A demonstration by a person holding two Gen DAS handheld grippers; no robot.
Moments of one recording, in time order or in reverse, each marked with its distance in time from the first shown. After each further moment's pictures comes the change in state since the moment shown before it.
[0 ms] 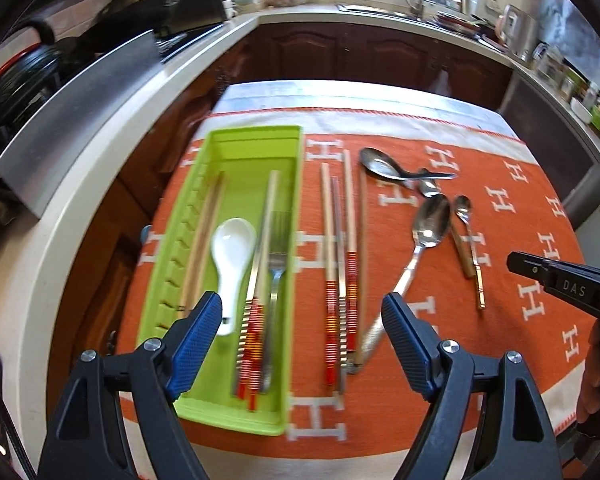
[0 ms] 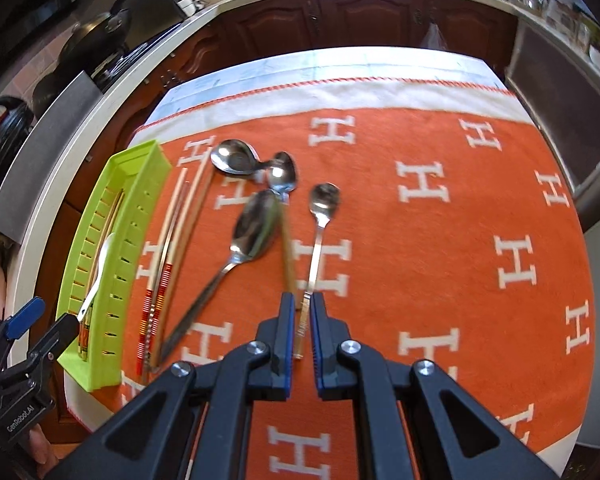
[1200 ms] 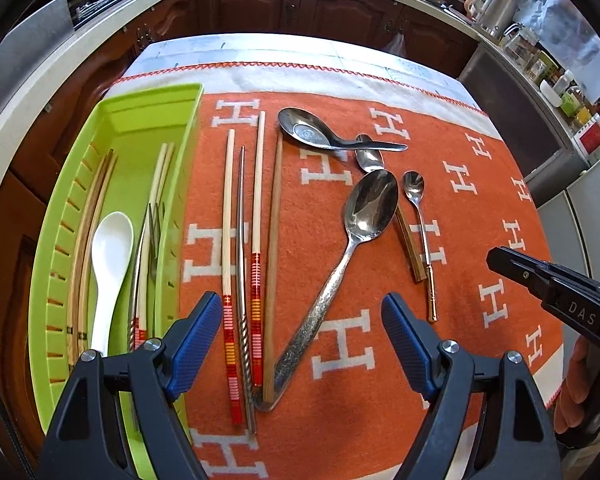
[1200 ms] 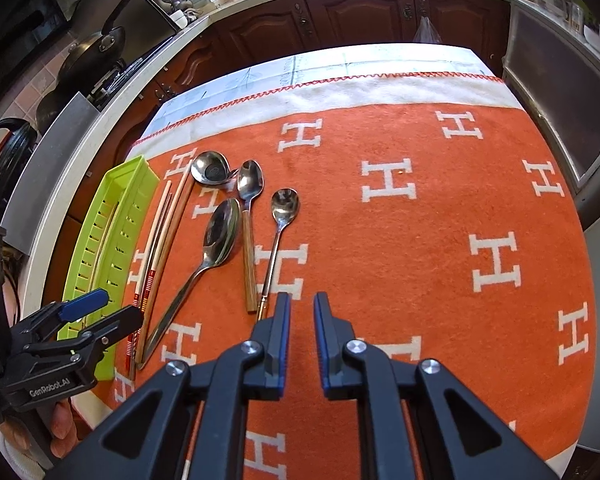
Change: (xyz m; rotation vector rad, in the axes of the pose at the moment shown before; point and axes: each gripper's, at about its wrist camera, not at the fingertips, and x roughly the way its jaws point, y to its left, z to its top) left arm 0.065 -0.040 0.024 0.017 0.160 -0.219; right arm -0.002 -0.033 0.005 0.016 -0.010 0.059
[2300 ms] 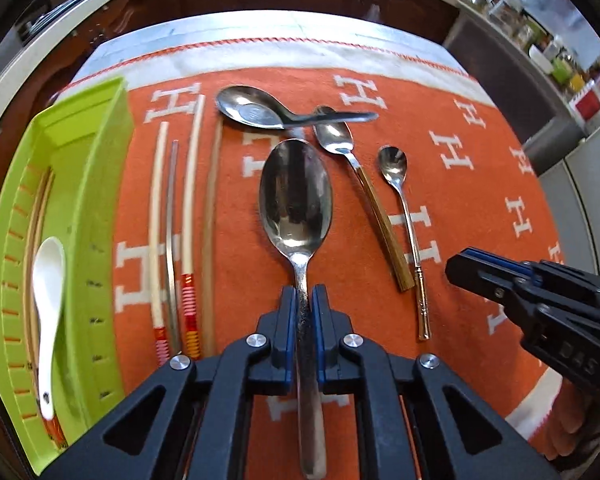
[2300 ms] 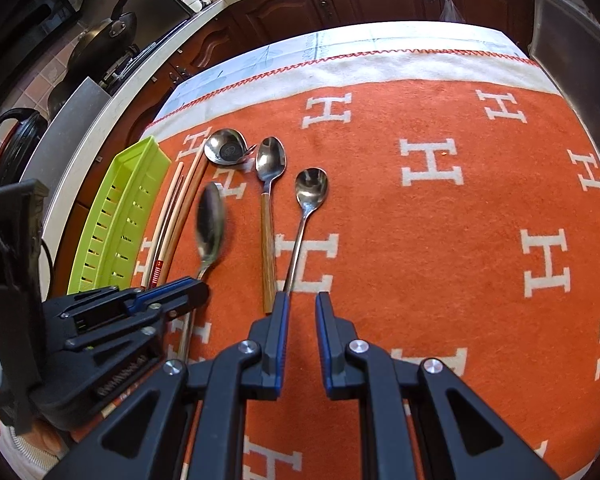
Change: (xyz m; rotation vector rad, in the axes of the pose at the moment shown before) left arm 0.044 -0.030 0.014 0.073 0.061 -0.033; right arm 0.029 0.008 0.001 -0.026 0.051 0.077
